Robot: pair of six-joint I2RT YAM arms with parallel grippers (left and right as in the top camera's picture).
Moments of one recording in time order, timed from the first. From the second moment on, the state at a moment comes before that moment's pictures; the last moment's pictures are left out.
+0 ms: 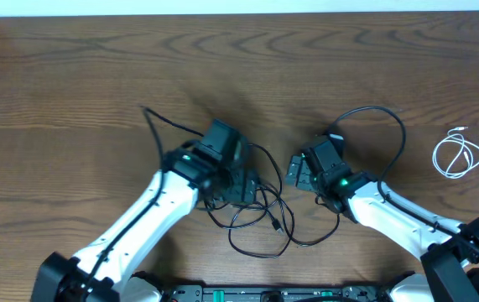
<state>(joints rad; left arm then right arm) -0.56 1.43 0.93 -0.84 0.20 -0.44 0.55 1.53 0.67 -0.22 0.14 0.78</state>
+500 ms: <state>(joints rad) -0.85 1.52 0.92 -0.78 0.21 -0.46 0.48 1.53 0.67 -0.24 0.13 0.82</state>
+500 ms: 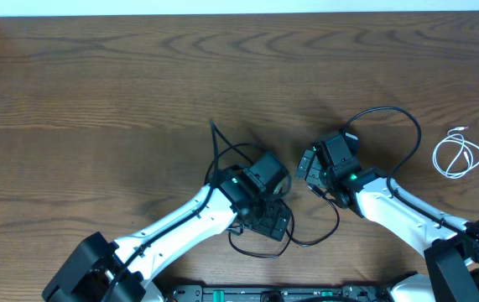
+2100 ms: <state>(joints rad) -0.70 1.70 0.87 -0.54 -0.19 -0.46 0.48 1.53 0.67 -0.24 0.12 0.82</state>
